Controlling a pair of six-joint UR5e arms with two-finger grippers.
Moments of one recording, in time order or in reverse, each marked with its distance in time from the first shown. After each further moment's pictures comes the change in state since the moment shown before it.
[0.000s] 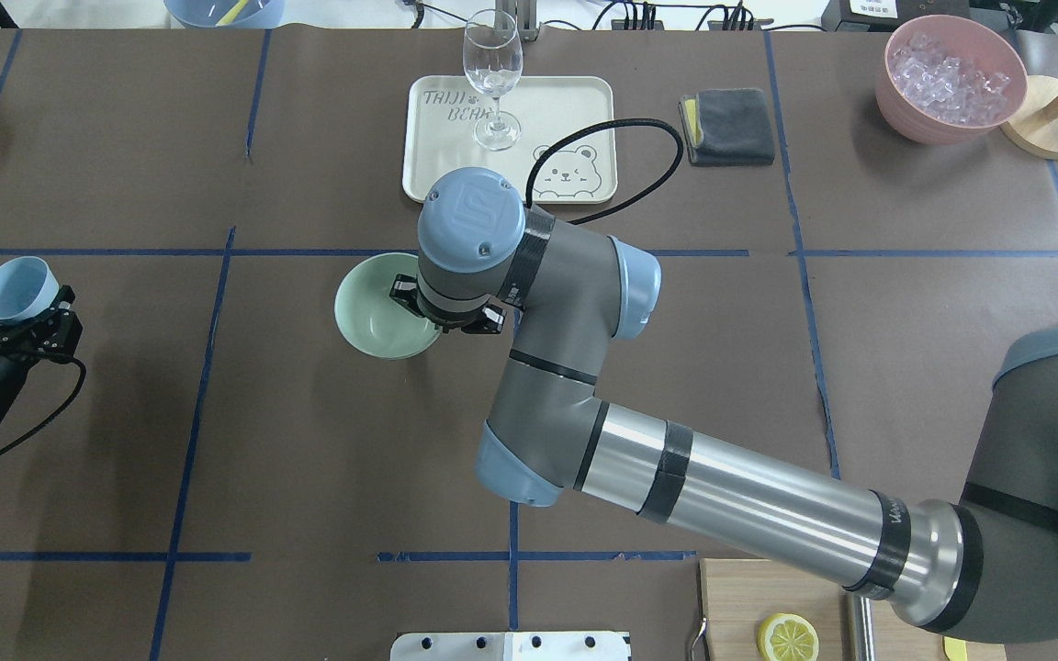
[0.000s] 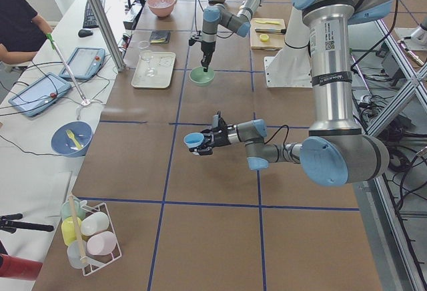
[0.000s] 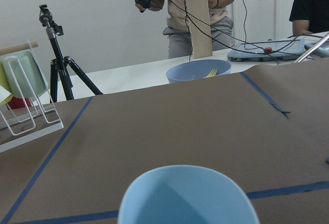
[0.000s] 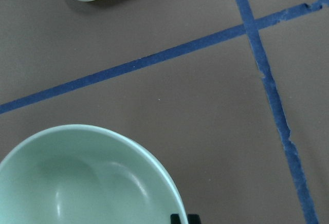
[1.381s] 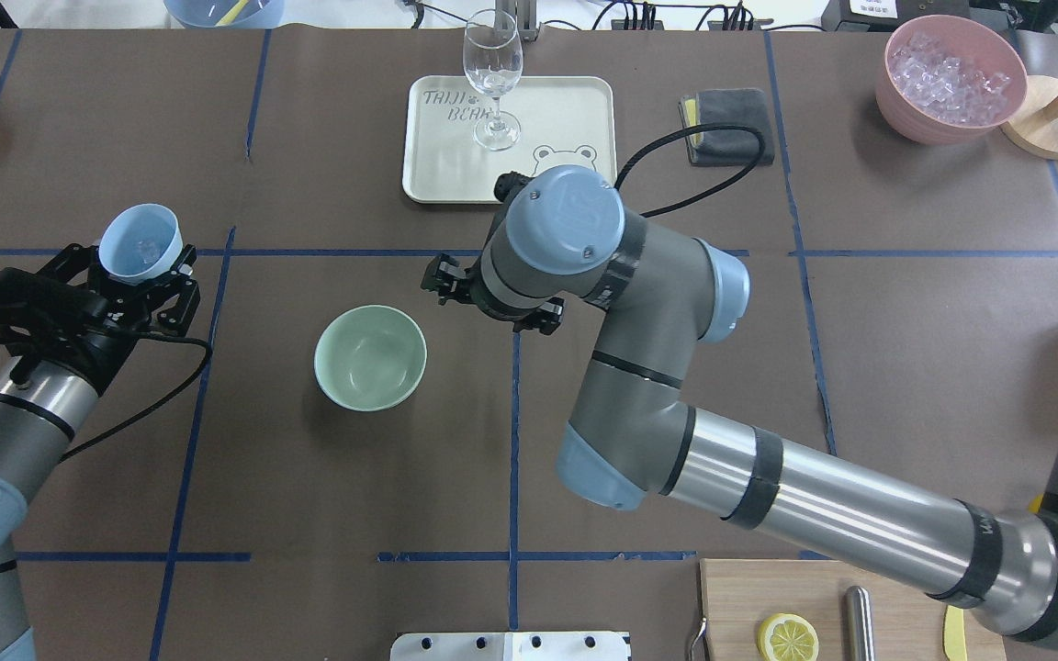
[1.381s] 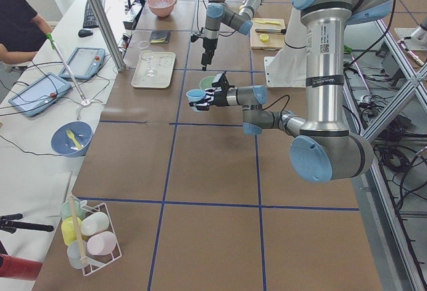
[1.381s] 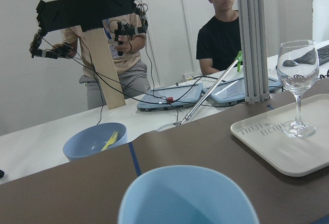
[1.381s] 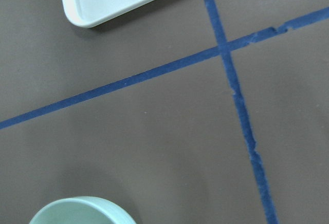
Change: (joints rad) left arm 0.036 -0.180 -0.229 0.129 0.023 0.396; right arm 0.058 -0.191 0.232 0.061 0.033 0.012
